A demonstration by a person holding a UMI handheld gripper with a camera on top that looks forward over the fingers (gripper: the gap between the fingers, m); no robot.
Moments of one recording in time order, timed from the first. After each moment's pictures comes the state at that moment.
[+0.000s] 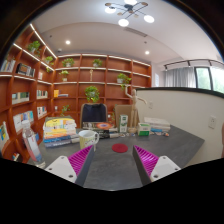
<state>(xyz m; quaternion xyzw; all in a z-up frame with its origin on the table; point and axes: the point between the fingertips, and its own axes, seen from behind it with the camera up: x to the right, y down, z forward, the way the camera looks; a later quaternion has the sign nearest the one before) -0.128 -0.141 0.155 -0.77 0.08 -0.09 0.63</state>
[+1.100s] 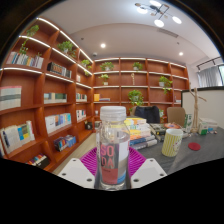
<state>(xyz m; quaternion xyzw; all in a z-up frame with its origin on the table) -0.439 -0.034 0.094 -0.75 -0.06 0.06 0.66</state>
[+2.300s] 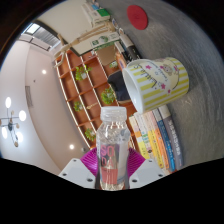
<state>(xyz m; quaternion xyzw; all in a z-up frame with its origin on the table) -0.321 0.108 0.186 -0.41 0.52 0.65 0.37</state>
